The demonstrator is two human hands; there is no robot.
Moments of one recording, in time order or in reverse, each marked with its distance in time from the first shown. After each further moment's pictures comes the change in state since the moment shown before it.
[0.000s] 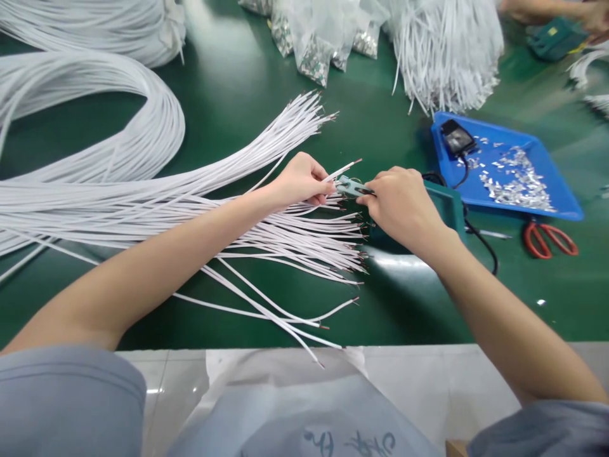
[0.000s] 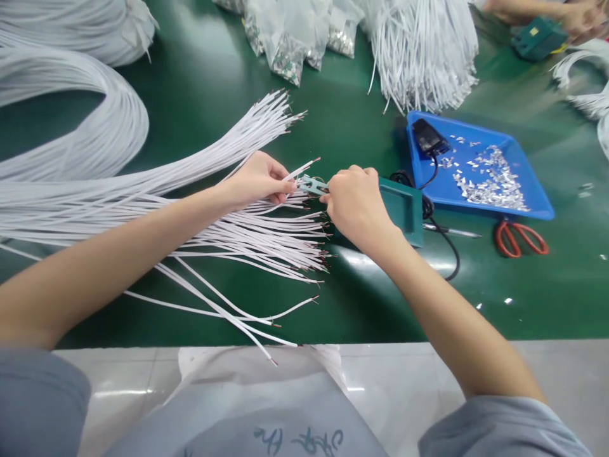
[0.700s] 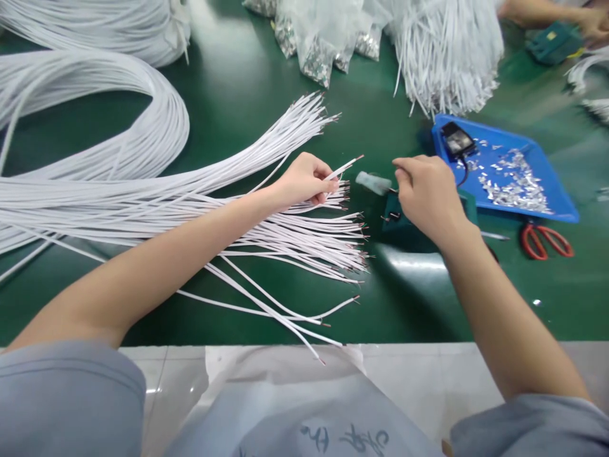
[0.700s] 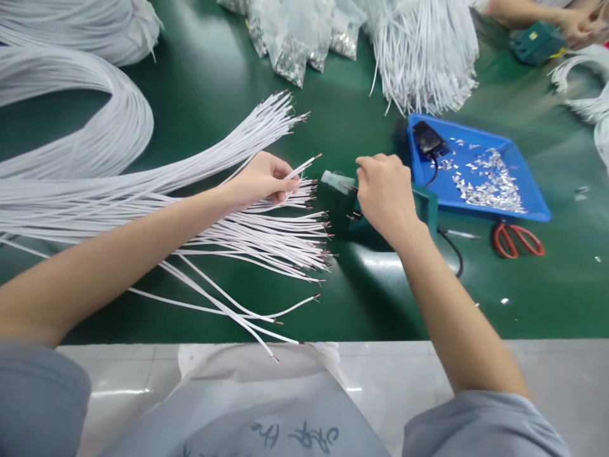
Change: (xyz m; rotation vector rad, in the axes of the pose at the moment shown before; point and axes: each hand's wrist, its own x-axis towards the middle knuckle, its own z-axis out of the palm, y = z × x) left_hand -0.004 0.003 -0.001 -0.056 -0.031 0.059; right_hand -0.001 0.037 0.009 0.232 0.249 0.185
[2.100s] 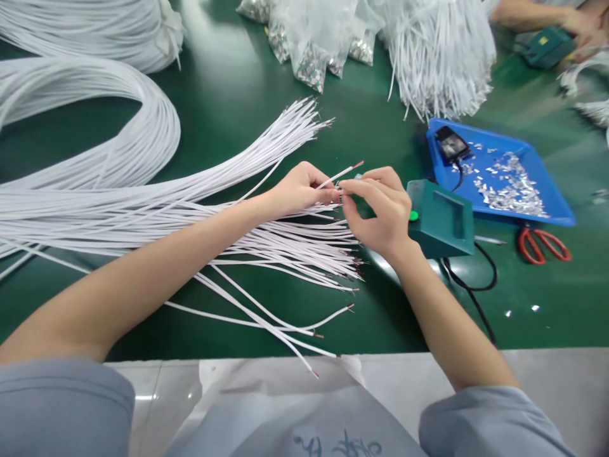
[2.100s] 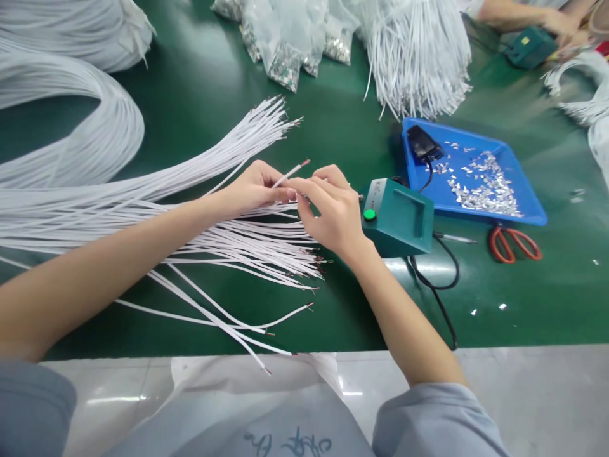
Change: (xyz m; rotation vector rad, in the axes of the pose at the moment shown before) left_hand -0.004 0.007 0.002 0.063 -0.120 0.168; right_hand -0.021 -0.041 0.024 0.288 0.170 -0.293
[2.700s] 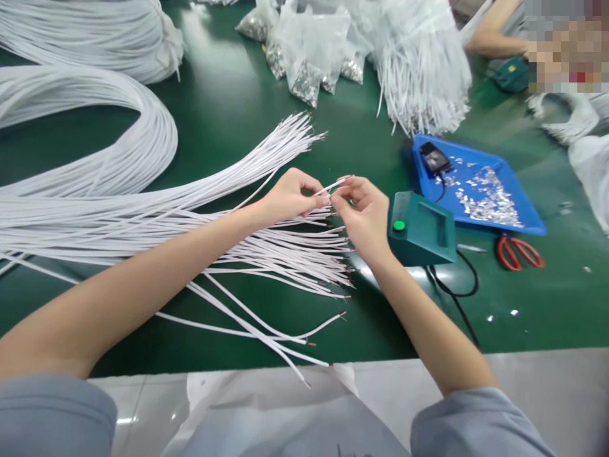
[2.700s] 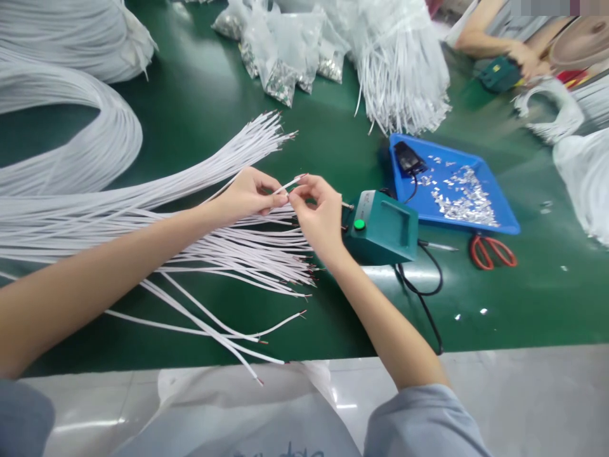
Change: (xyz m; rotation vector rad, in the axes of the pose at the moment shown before) left_hand 0.002 -0.006 -0.002 0.010 0.096 0.038; right_hand 0.014 -0.009 0.025 0.891 0.226 0.402
